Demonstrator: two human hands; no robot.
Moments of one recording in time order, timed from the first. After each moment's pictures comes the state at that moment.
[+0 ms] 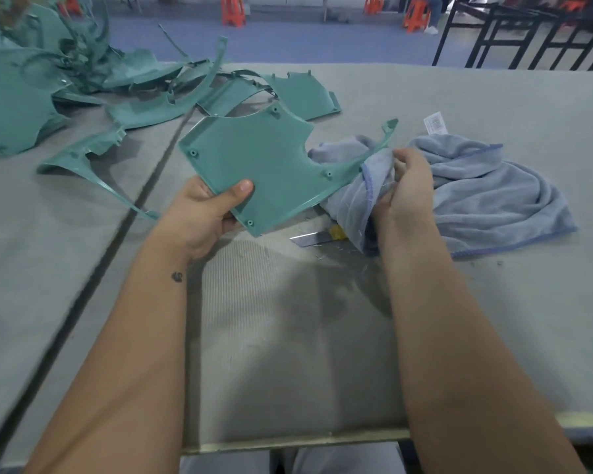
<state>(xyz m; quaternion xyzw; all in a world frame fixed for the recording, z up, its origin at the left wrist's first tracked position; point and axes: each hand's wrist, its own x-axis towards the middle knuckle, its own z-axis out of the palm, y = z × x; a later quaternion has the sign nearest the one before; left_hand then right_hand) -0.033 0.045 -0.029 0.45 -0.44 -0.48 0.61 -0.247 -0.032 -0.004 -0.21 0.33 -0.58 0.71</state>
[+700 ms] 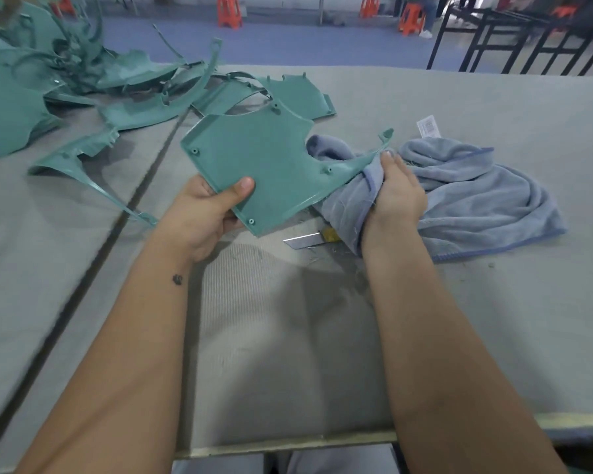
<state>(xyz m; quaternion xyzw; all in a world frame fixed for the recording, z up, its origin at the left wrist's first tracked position) -0.043 0.042 -0.027 0.46 -0.42 -0.47 0.63 -0.236 -0.026 -0.002 -0.15 0.38 -0.69 0.60</state>
